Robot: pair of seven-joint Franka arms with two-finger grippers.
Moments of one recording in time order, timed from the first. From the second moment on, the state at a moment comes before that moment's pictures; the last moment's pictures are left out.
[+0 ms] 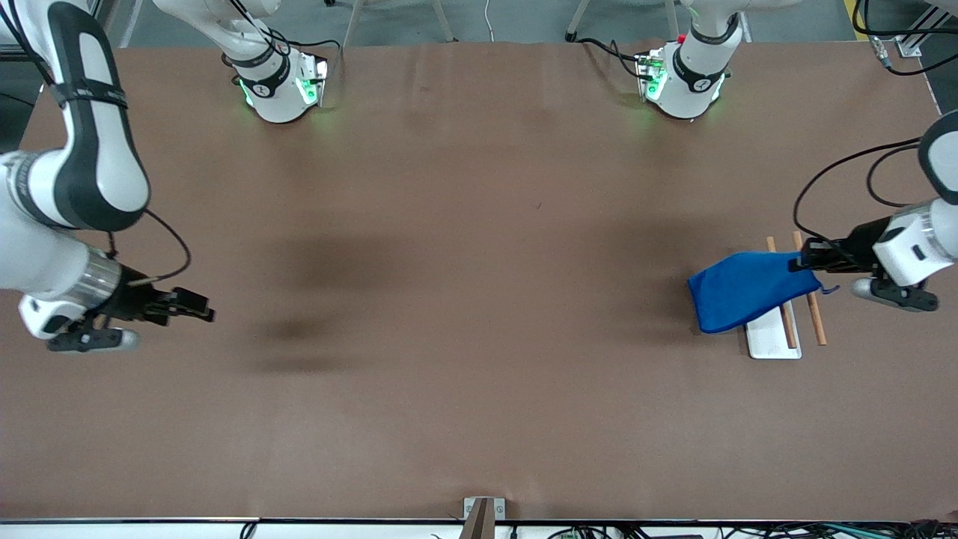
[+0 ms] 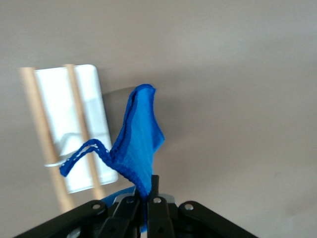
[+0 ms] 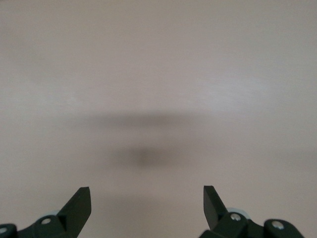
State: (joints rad) left arm 0.00 0.22 0.22 -1.79 -0.32 1.83 0.49; right arm -0.04 0.27 -0.03 -1.72 0.15 2.04 -0.12
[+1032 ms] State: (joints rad) left arm 0.01 0.49 0.42 -1.67 -0.32 1.97 0.65; right arm -0.06 0.01 -0.12 -1.53 0.03 1.55 -0.02
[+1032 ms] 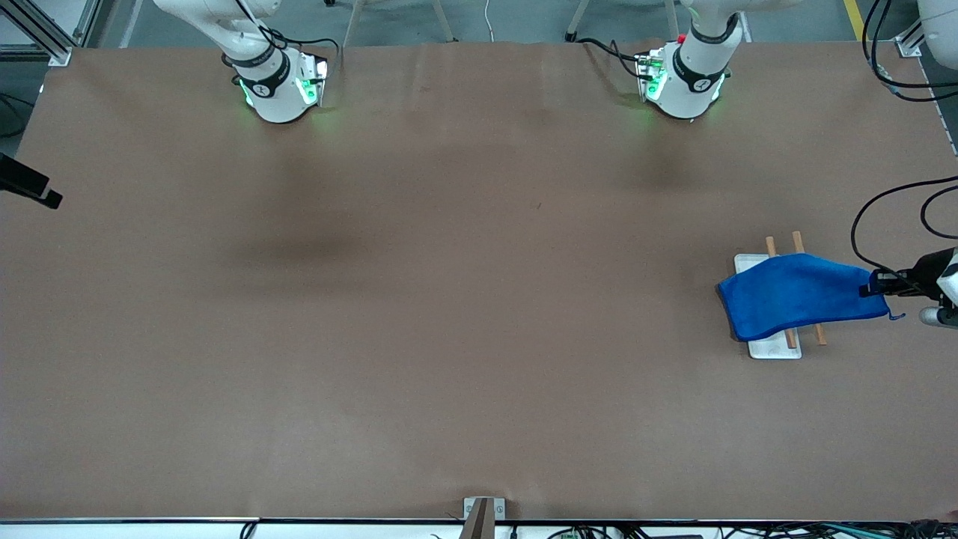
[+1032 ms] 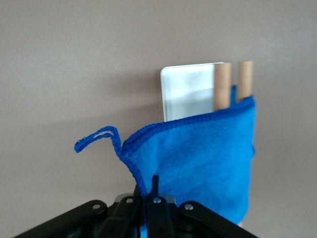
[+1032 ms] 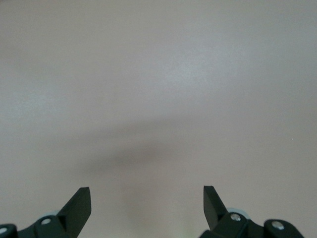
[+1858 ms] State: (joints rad) left arm 0.01 0.52 0.43 -1.60 -0.32 2.06 0.69; right arm -0.05 0.02 -0.12 -1.53 0.01 1.57 0.01
